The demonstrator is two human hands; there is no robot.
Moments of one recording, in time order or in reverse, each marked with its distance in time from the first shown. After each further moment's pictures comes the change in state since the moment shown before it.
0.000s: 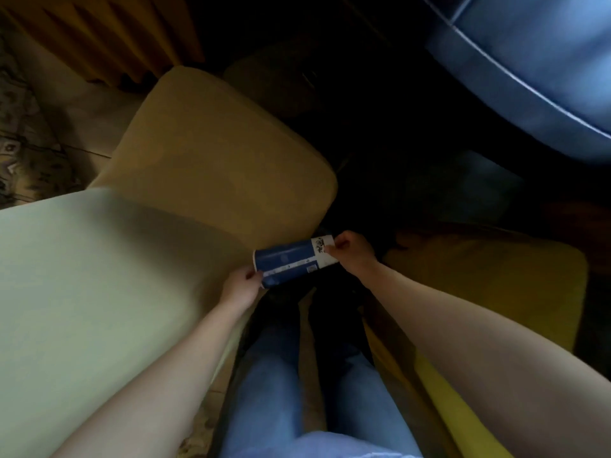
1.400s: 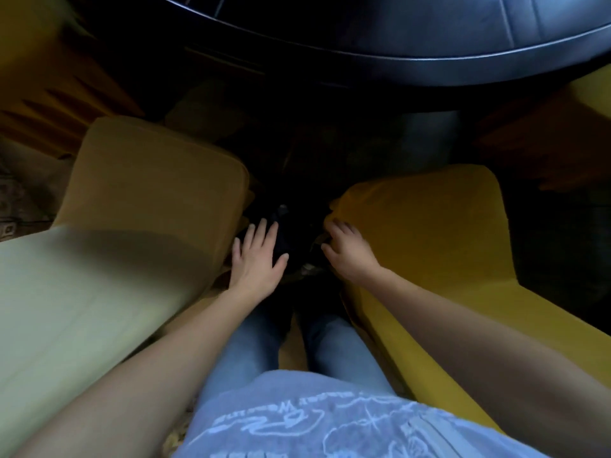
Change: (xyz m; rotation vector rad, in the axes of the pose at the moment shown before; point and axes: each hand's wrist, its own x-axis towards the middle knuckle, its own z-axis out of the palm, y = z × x) left_hand -0.138 0.057 0.148 0.946 0.195 0.734; right_hand -0.126 0.165 -0.100 -0.287 0.206 -0.332
